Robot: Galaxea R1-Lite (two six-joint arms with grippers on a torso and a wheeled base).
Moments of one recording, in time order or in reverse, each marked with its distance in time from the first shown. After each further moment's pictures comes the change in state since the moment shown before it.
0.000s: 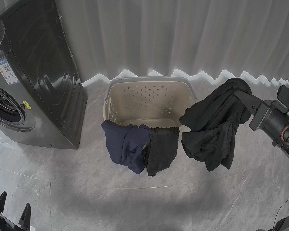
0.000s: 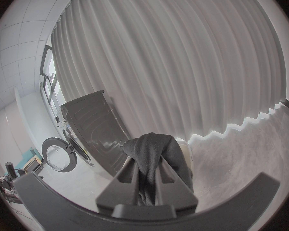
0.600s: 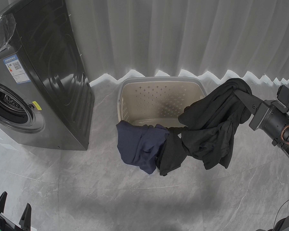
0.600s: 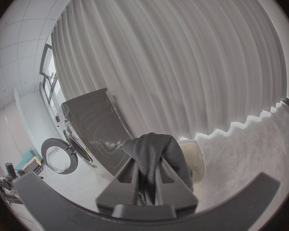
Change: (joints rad) left arm -0.003 0.000 0.000 0.001 0.000 0.000; right arm 0.000 0.004 0.000 -0.004 0.000 0.002
